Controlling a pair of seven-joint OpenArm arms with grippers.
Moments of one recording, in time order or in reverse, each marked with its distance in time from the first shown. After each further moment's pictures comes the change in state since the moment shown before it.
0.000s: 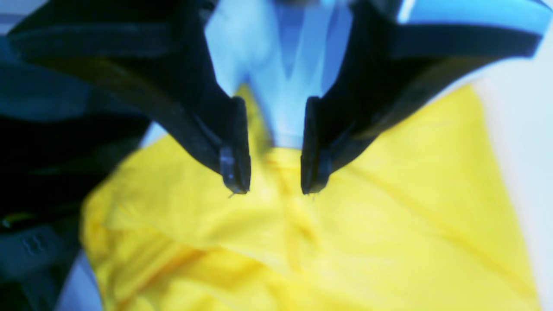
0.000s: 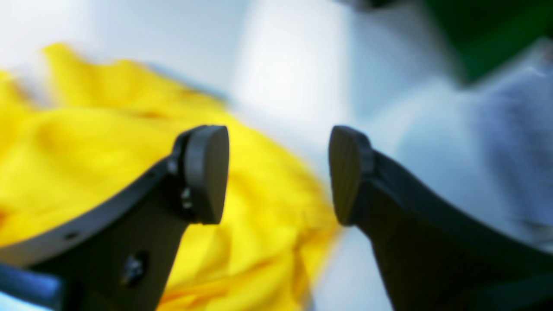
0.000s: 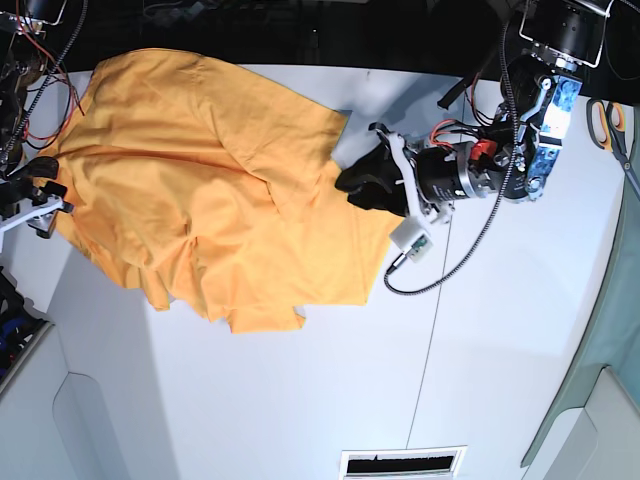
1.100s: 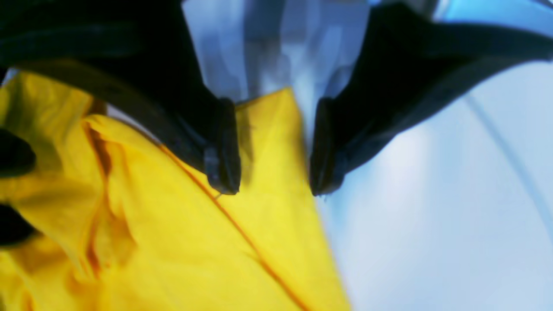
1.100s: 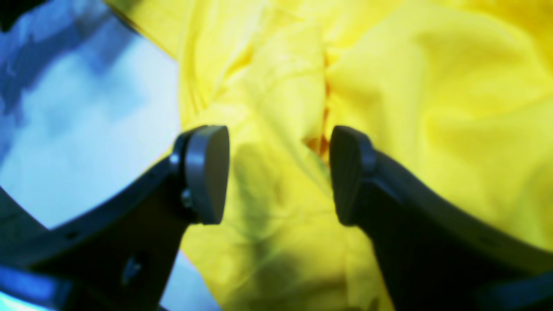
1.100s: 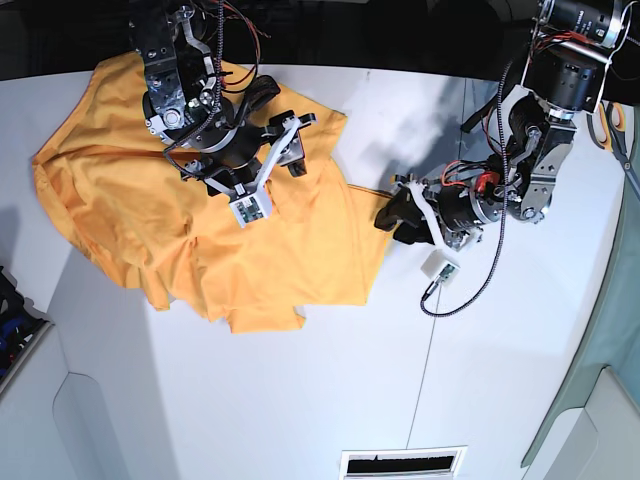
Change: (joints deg) left arm -10.6 0.0 4.2 -23.8 12.0 1.3 -13.6; right arm -4.2 -13.3 -36.8 0.3 -12.2 8.1 -0.3
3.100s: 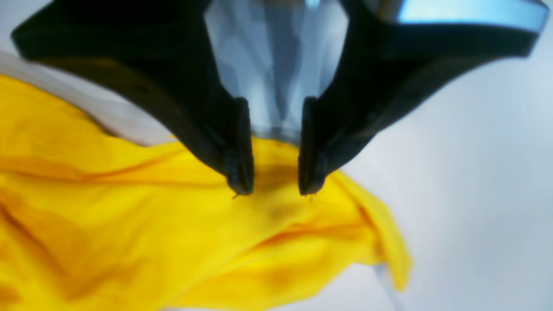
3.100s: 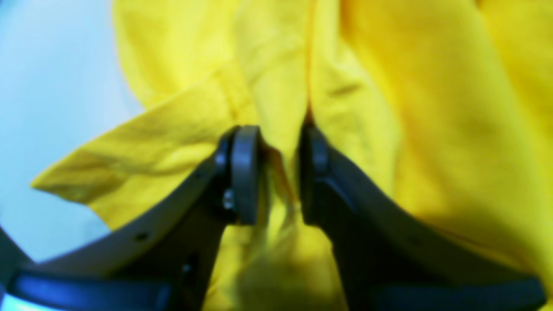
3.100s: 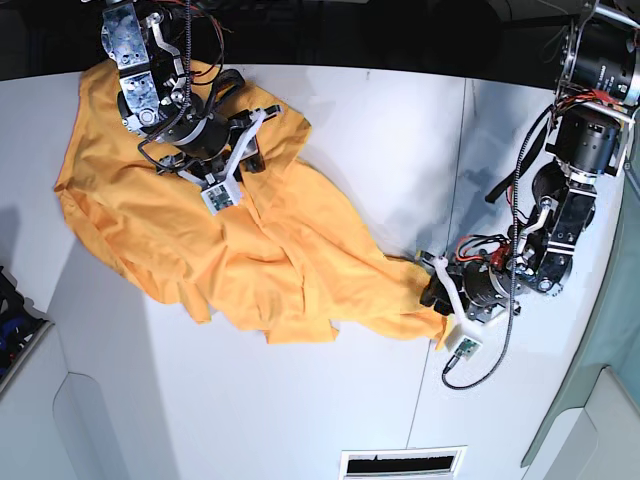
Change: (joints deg) left arm -12.0 -3.1 2.2 -0.4 3.5 14.5 0.3; right arm 1.0 7.4 0.5 -6.2 2.5 1.8 7.7
